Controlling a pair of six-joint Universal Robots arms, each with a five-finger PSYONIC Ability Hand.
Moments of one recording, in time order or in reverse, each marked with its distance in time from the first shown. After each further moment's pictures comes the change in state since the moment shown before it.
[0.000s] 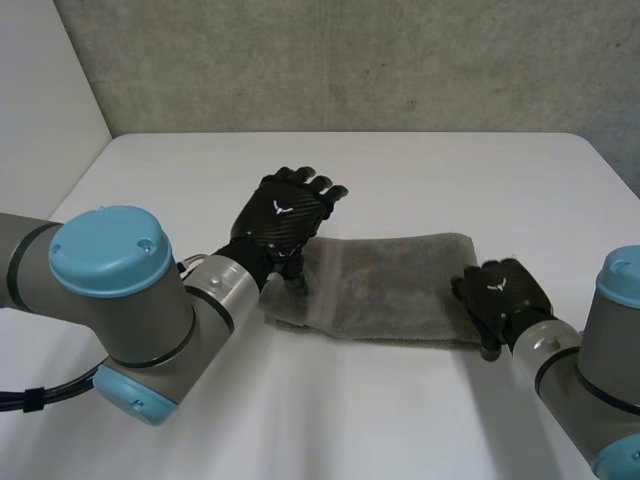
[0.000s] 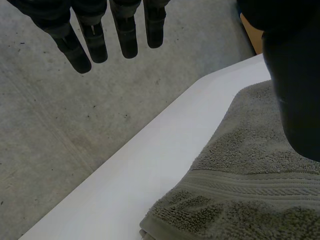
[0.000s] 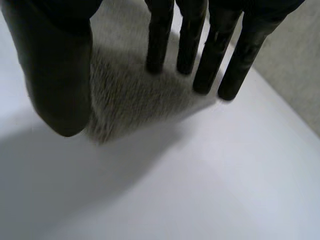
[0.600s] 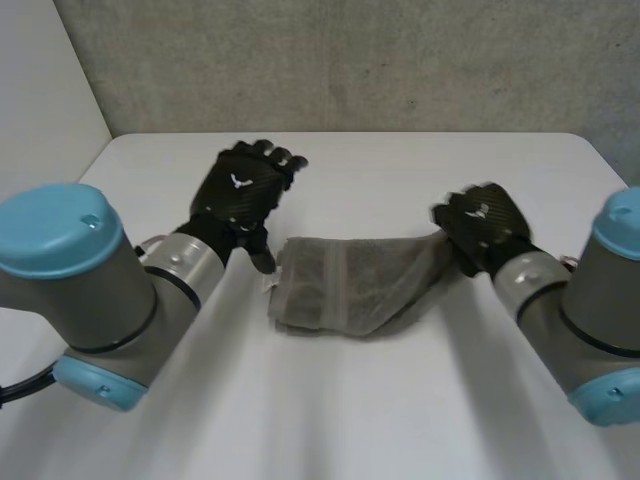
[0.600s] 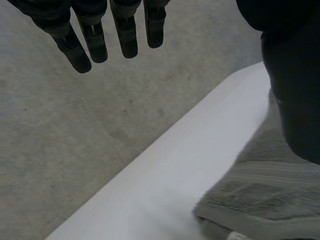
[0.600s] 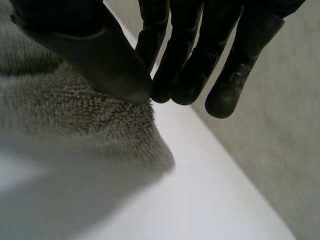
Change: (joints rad) left arm 0.081 0.104 -0.041 -0.011 -0.038 -0.005; right arm 0.067 0.020 -0.229 -0.067 -0.066 -0.007; left_hand 0.000 0.000 0.000 0.000 0.000; right_hand 0.716 0.723 0.735 0.736 0.726
